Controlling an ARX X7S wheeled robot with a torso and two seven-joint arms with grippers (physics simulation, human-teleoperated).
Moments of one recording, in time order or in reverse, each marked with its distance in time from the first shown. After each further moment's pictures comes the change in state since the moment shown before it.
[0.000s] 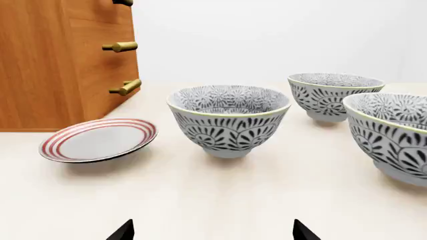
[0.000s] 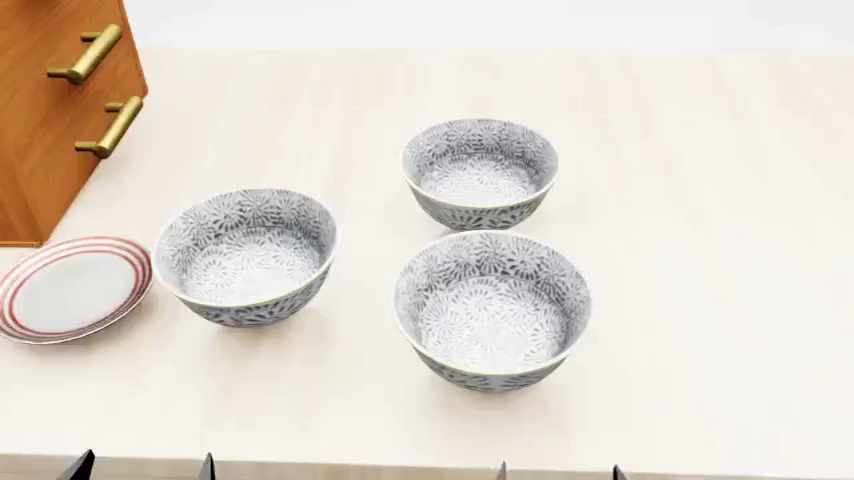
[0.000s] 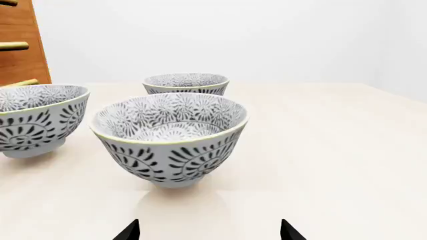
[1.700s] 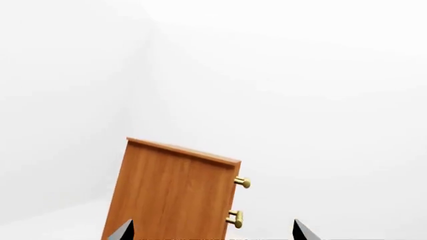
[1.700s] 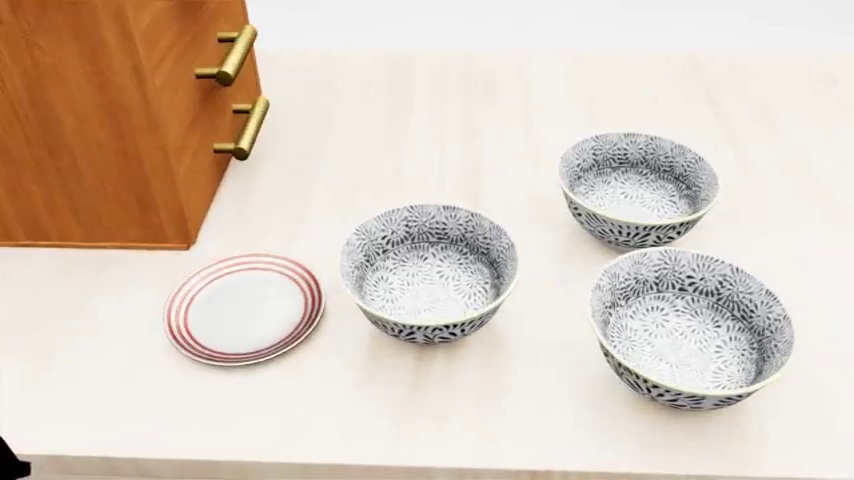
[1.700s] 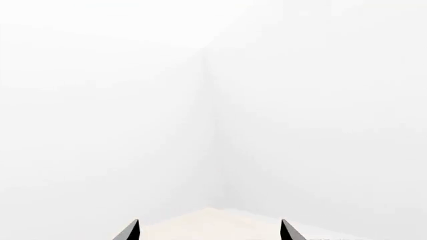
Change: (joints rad) left arm 0.135 -0.115 -0.059 0.786 -0.256 -0.134 -0.299; right arm -0.638 0.080 0.479 -0.763 0.350 -0.302 0.324
